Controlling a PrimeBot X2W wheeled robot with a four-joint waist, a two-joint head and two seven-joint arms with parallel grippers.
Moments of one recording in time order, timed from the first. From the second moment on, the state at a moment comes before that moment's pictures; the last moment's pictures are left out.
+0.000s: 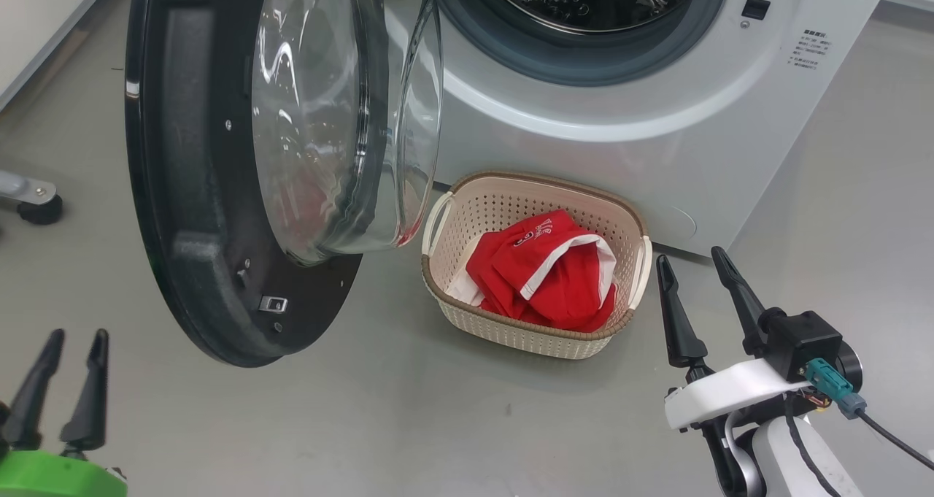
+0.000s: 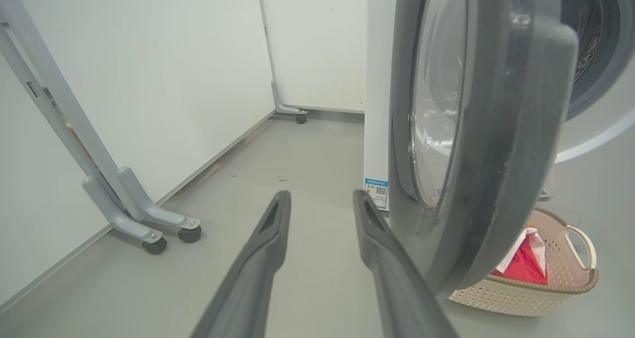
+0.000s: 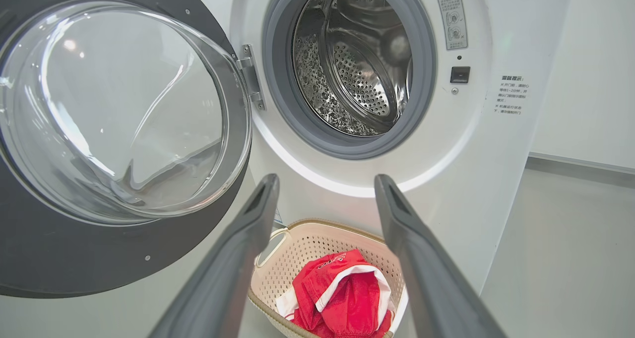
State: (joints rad) left arm 0.03 0.38 -0.04 0.19 -0.54 -0.13 -0.25; right arm -0.09 -0.06 0.21 0.19 0.28 0.11 -0.25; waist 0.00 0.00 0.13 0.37
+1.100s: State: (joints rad) left arm -0.16 0.33 0.17 0.12 -1.55 -0.11 0.12; right arm -0.09 -0.06 0.22 0.19 0.28 0.11 -0.25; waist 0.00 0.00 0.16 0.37
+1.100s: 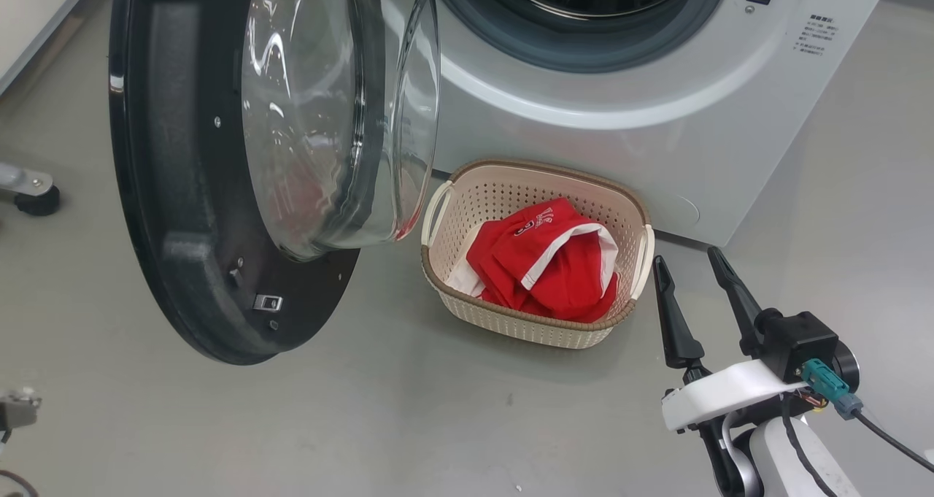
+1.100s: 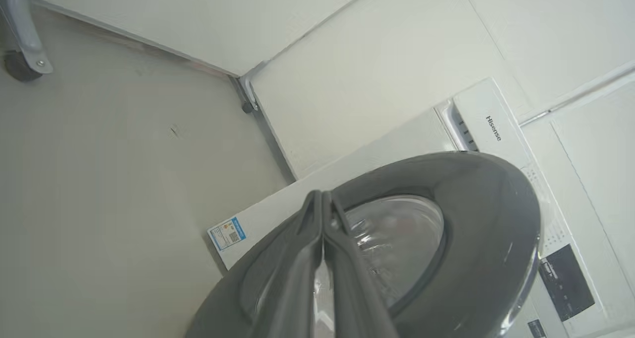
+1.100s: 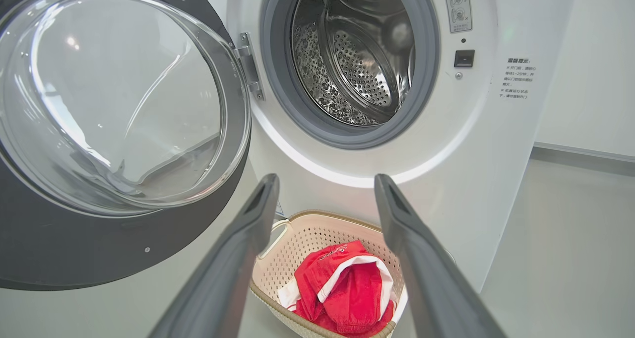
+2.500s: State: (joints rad) left arm -0.24 0.30 0.10 0.21 -2.15 0.14 0.54; right arm -0.11 -0.06 0.23 0.19 0.28 0.11 -0.25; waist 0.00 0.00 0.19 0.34
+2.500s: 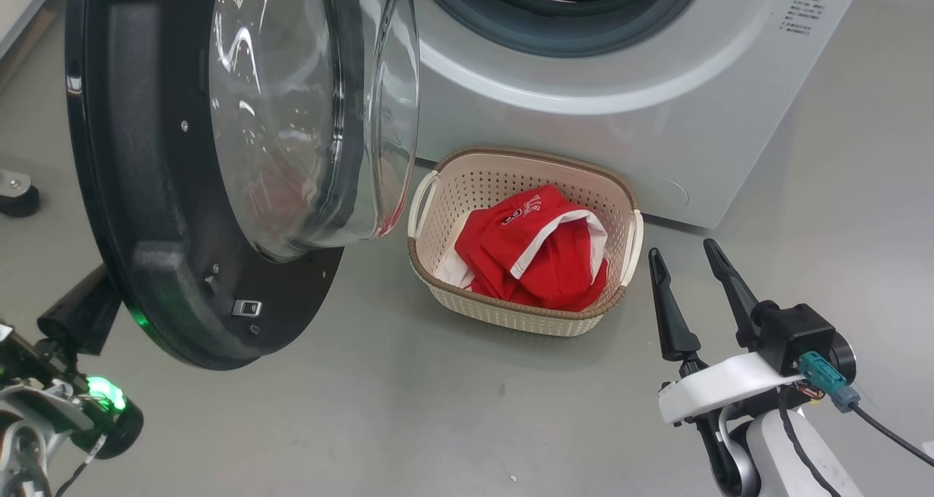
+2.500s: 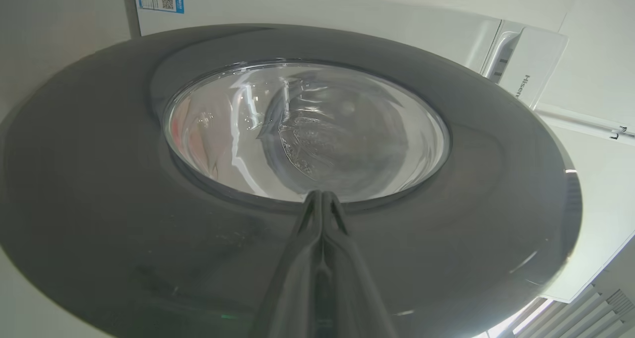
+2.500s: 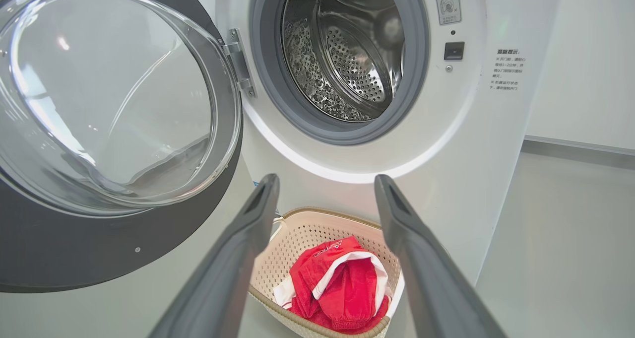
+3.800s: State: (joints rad) left arm -0.15 0.24 -0.11 -0.03 -2.28 0.14 0.51; right arm -0.13 -0.05 0.22 0.19 0.28 0.11 -0.25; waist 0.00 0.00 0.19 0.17
